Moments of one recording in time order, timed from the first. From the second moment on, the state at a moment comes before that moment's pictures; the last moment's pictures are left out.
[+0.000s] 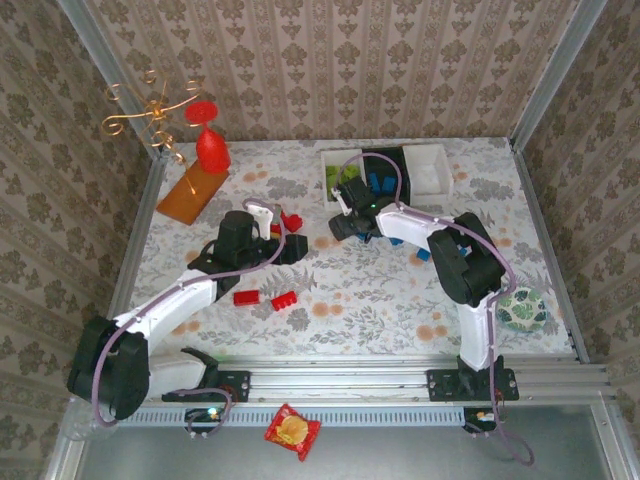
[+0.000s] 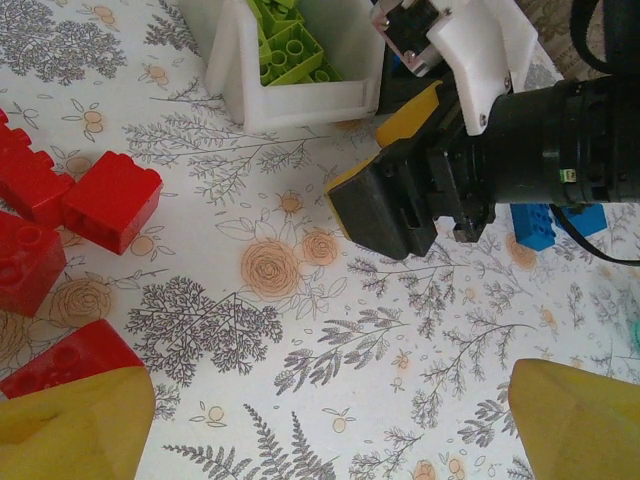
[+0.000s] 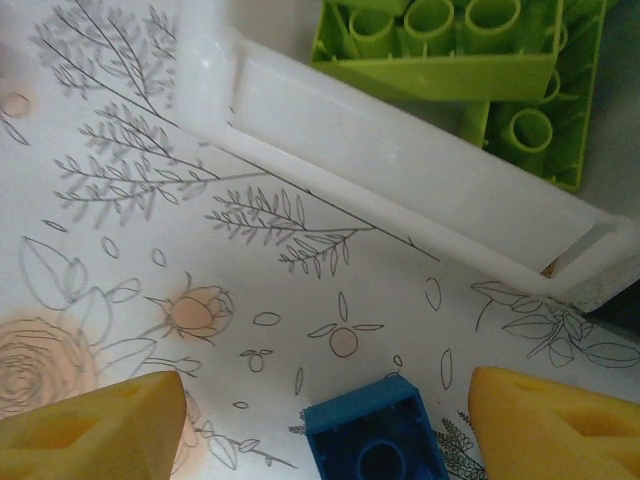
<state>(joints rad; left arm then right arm) -0.50 1.20 0.65 0.00 0.31 -0.37 0.54 2.03 1.40 -0.35 0.15 0.02</state>
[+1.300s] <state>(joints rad) -0.50 1.21 0.65 0.00 0.31 -0.37 0.44 1.79 1.29 -0.33 0.01 0.10</state>
